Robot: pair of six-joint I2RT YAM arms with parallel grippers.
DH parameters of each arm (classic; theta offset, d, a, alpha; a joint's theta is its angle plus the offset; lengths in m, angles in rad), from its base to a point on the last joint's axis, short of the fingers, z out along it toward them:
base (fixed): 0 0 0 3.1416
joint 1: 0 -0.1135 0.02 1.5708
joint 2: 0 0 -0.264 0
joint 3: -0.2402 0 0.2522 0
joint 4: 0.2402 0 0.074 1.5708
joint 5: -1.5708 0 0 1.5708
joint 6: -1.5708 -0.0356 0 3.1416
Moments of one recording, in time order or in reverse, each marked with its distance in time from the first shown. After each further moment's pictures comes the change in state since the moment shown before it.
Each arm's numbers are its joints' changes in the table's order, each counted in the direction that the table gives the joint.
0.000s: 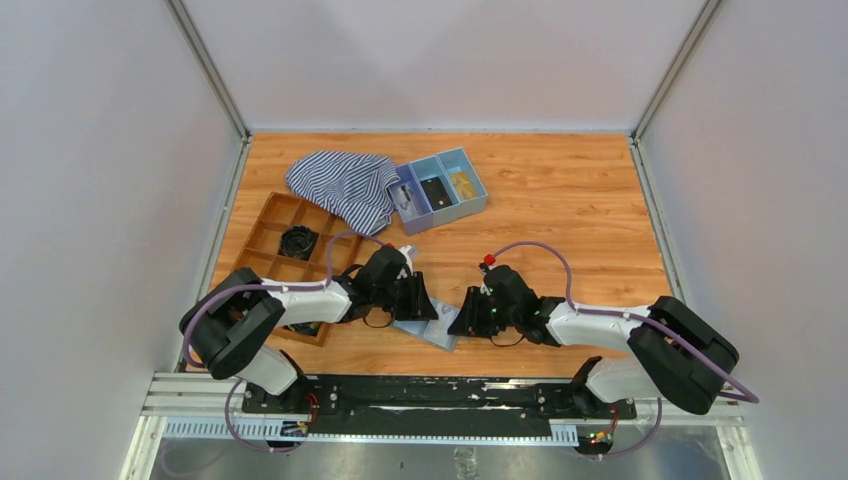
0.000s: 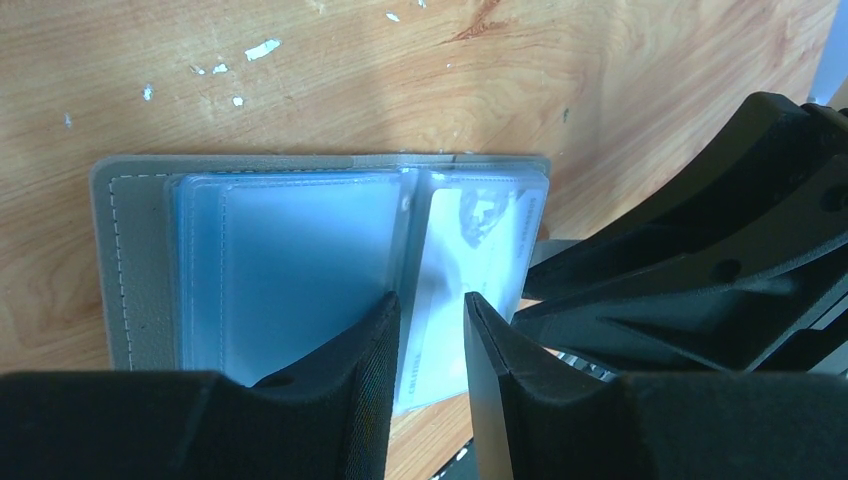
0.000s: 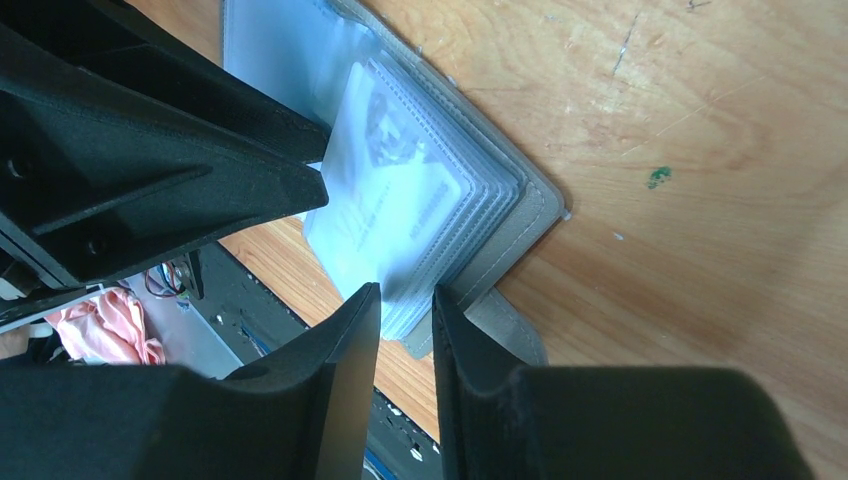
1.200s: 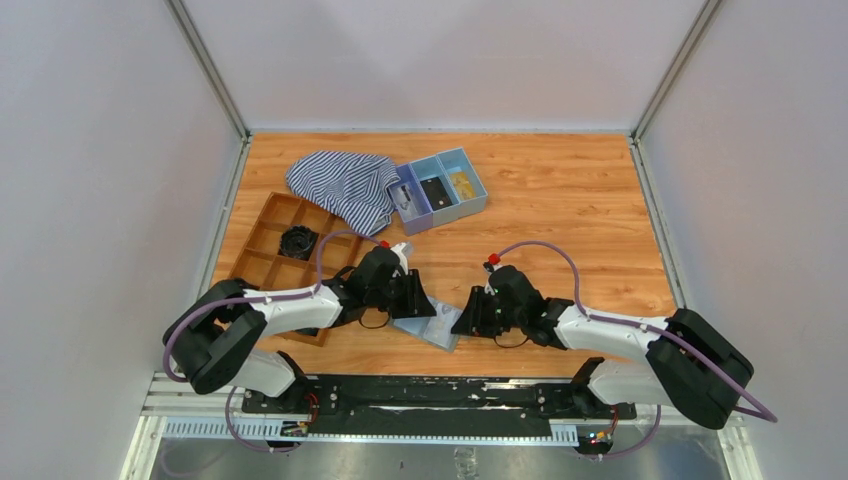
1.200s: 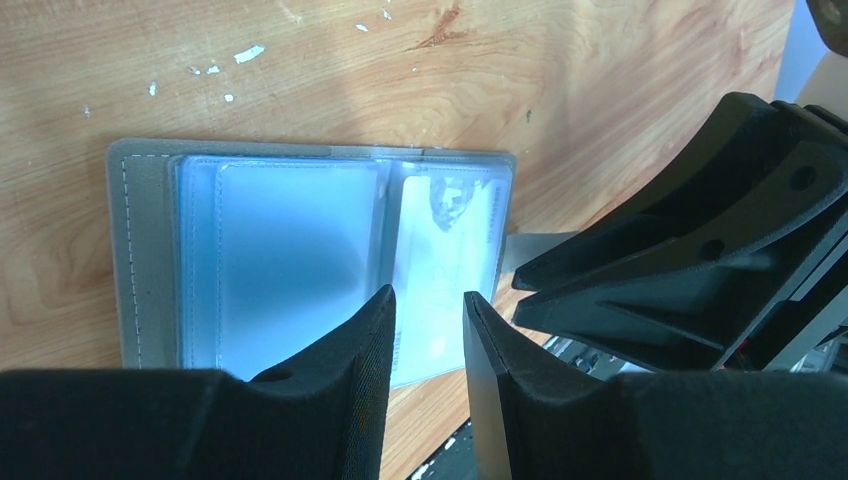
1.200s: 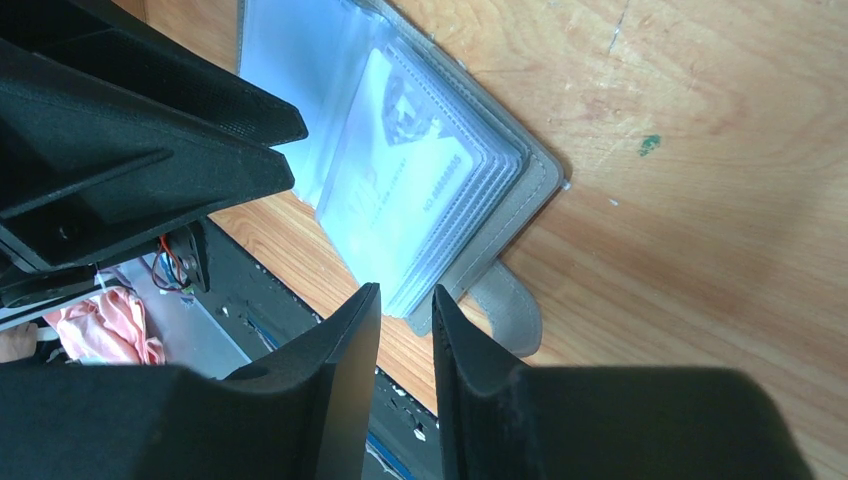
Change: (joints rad) left arm 0.000 -0.098 0.033 0.001 0.023 0.000; right arm 0.000 -0.094 0.008 0.069 -0.018 0.006
